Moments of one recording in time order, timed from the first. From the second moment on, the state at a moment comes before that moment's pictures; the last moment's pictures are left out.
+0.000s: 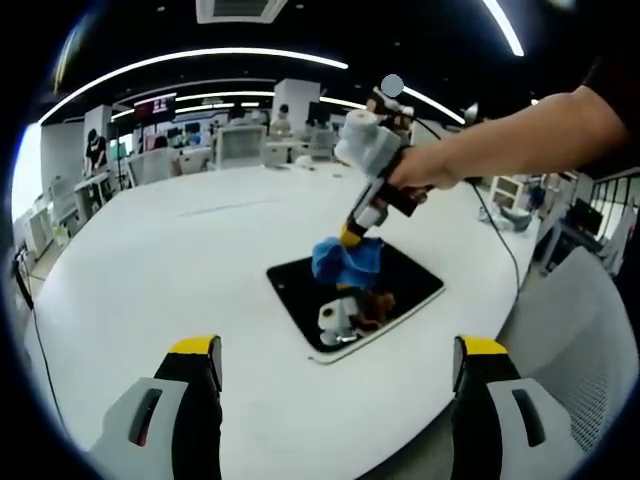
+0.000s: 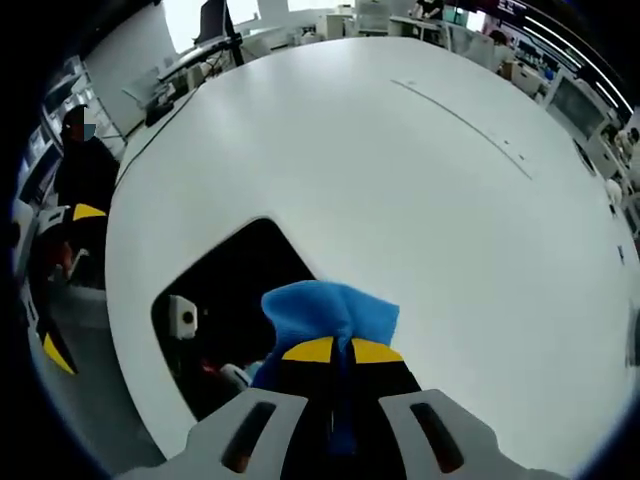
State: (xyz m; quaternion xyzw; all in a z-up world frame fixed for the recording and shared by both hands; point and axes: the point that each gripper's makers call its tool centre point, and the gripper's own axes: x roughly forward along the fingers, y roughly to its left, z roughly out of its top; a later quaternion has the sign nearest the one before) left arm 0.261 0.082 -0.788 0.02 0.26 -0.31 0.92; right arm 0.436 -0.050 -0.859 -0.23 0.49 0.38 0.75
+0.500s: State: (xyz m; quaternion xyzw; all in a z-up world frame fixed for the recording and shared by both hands) left arm 0.261 0.082 -0.786 0.02 0.26 -0.30 0.92; right arm 0.434 -0.069 -0.856 -0.24 0.50 0.37 0.75
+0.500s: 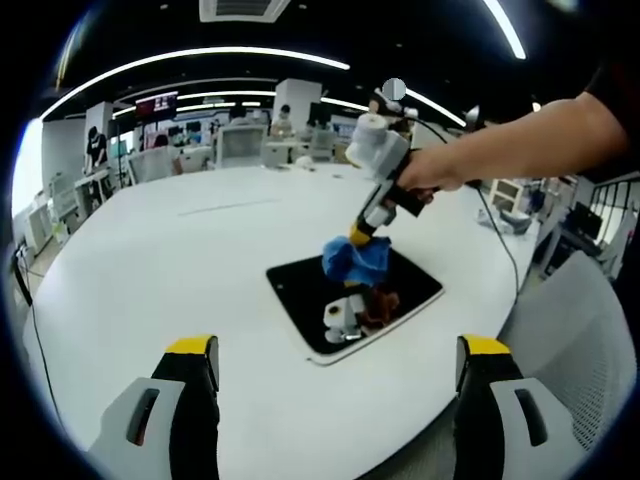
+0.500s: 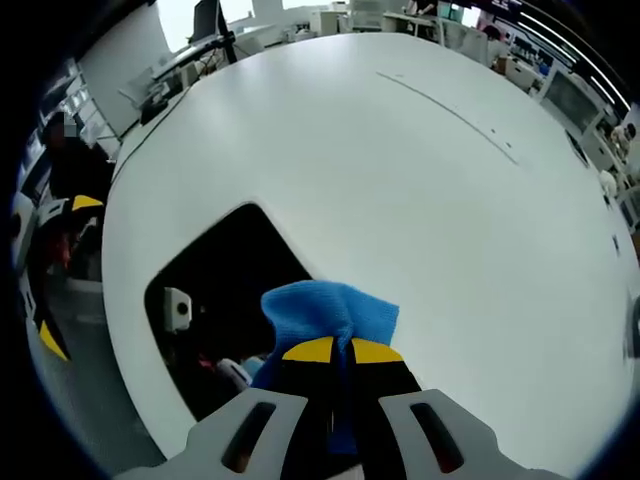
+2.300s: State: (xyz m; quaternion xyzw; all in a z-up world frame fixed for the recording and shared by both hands) left arm 0.262 0.082 -0.782 0.01 0.25 -0.30 0.92; right arm 0.377 -0.076 -0.855 -0.22 0.49 0.34 0.77
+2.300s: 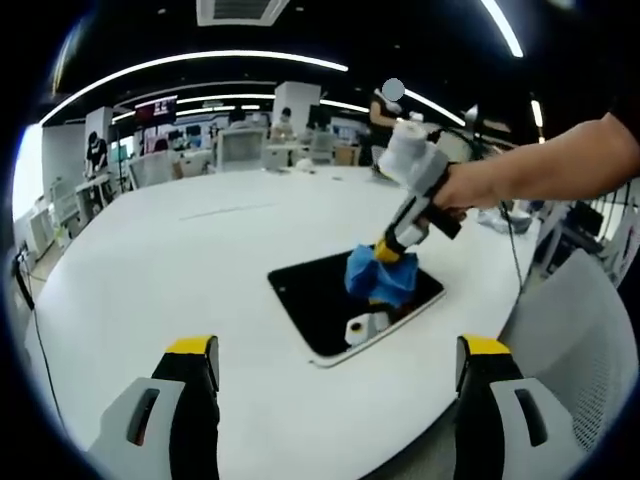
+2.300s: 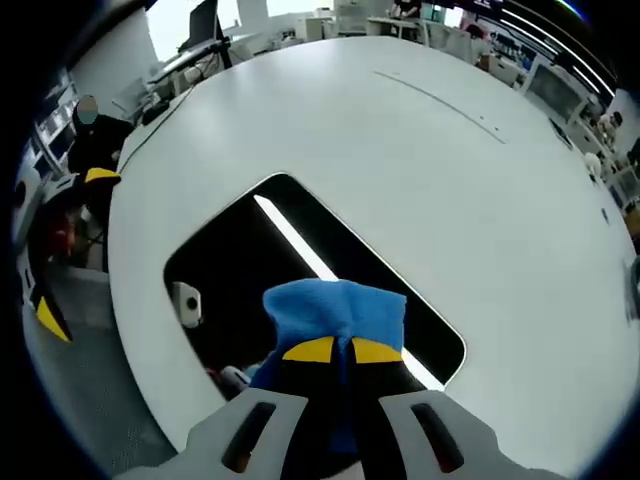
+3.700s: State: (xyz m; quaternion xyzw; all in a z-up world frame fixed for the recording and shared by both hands) left arm 0.258 0.066 -0.780 0.08 0.24 -0.35 0.90; right arm 0.327 -0.078 -0.854 -0.19 0.48 0.34 0.78
